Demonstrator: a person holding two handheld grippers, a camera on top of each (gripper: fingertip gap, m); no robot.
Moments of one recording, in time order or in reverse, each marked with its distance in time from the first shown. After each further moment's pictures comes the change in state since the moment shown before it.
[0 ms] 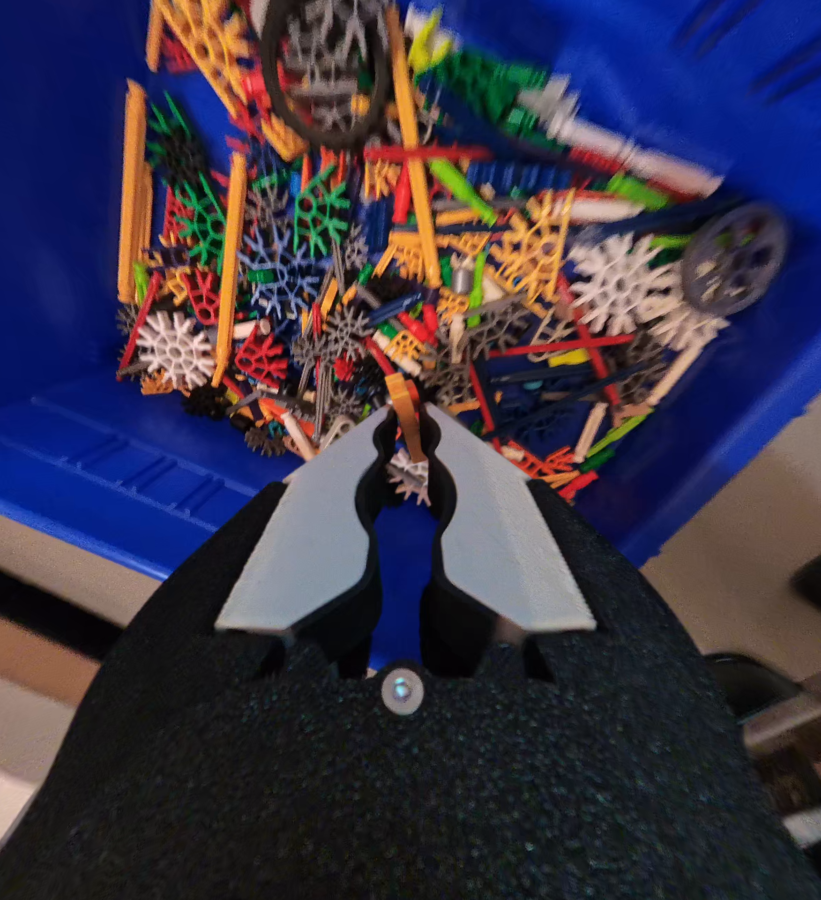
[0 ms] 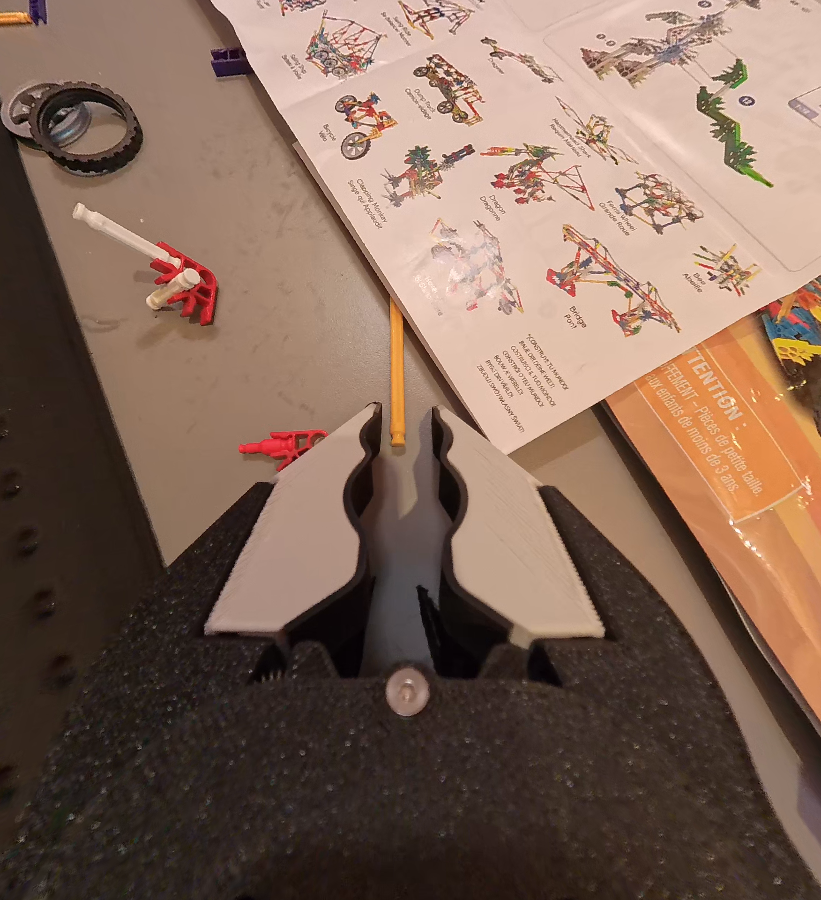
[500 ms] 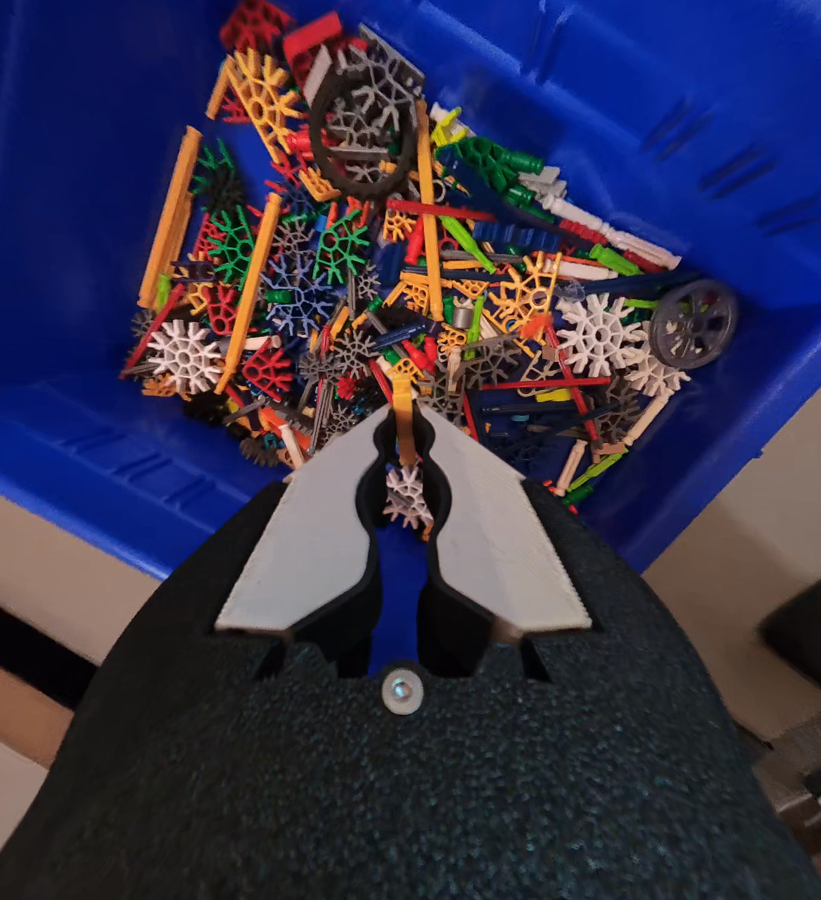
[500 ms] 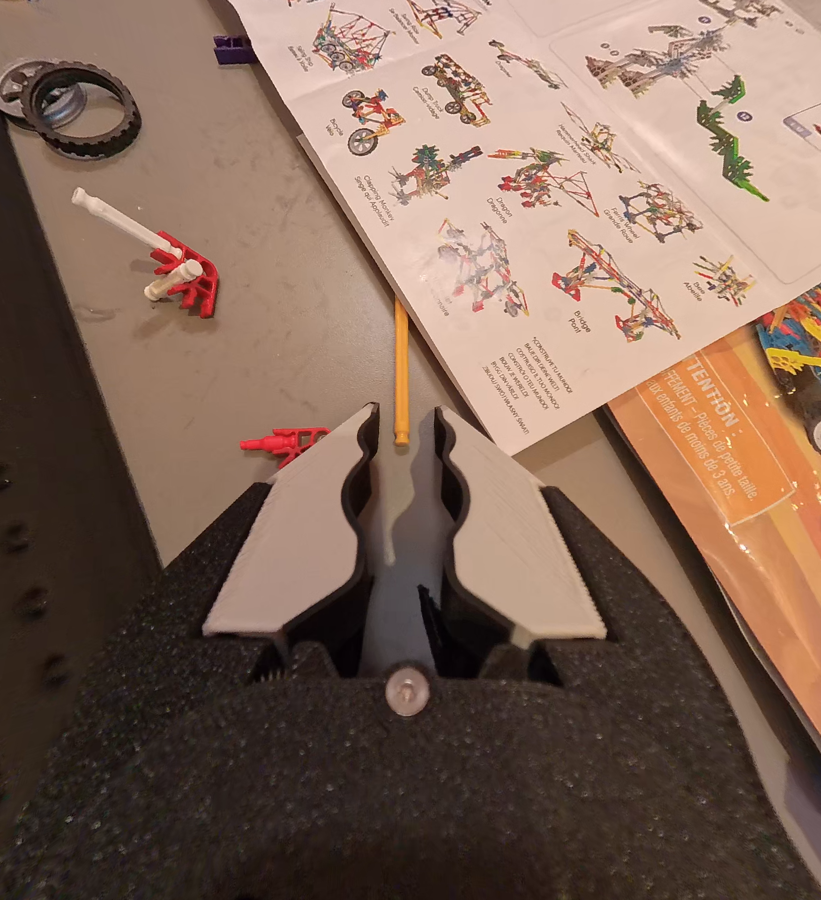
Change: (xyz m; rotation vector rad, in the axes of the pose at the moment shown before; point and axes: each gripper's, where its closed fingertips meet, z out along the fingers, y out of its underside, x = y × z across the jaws) left arm 0.000 -0.009 -0.006 0.131 0.000 -0.098; right arm -0.001 0.001 0.000 -0.002 0.020 -0.035
